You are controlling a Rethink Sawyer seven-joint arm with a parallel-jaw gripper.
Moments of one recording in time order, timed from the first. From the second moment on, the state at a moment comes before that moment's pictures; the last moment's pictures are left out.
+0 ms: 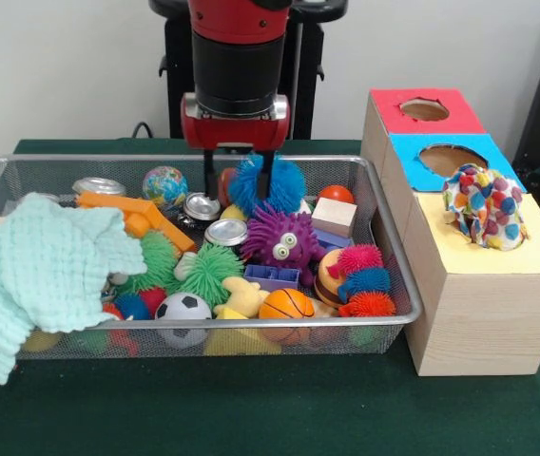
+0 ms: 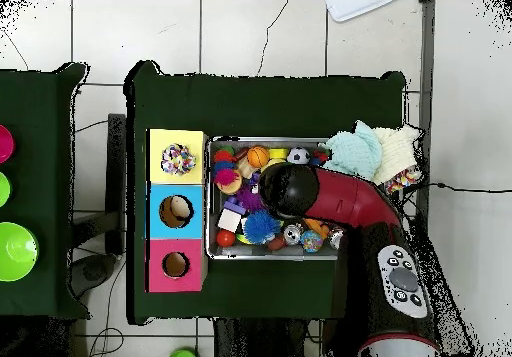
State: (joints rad) arm -0.33 -0.62 0.02 1.59 -0.11 0.63 1.47
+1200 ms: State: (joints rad) arm -0.41 -0.51 -0.02 1.32 -0.25 0.54 1.47
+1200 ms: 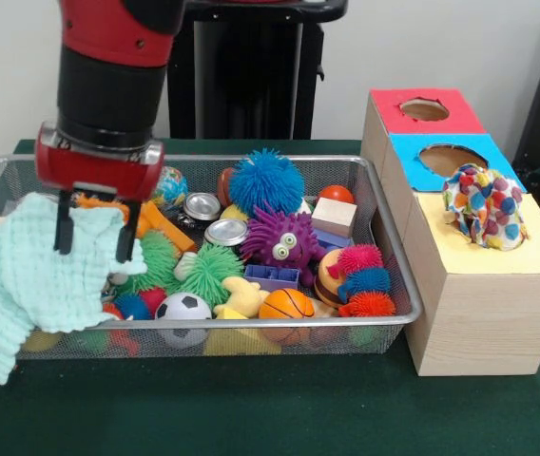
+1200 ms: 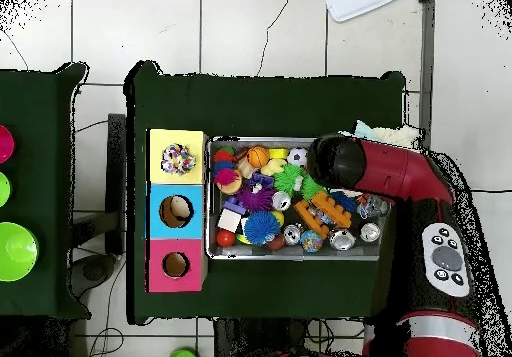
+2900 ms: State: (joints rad) arm -0.45 -0.45 0.02 1.33 -0.21 0.52 1.47
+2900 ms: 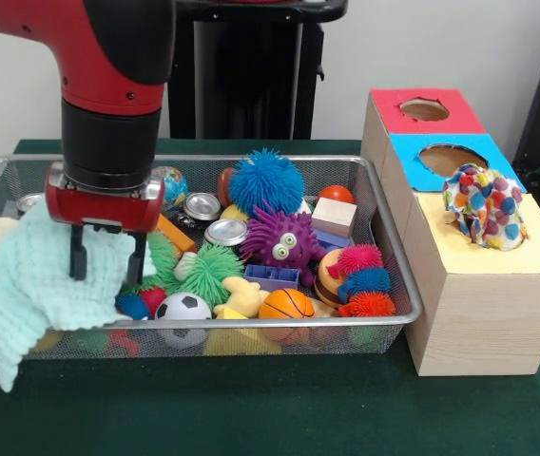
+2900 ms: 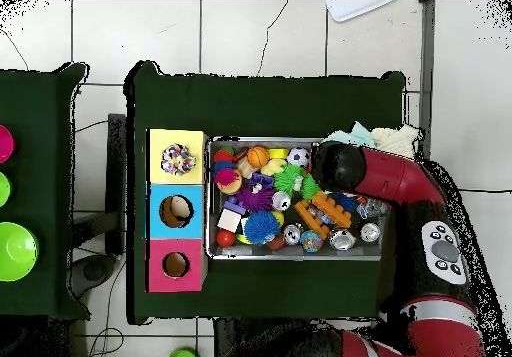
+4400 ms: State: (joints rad) arm -0.29 -0.46 -0.04 1.36 -0.12 0.52 1.47
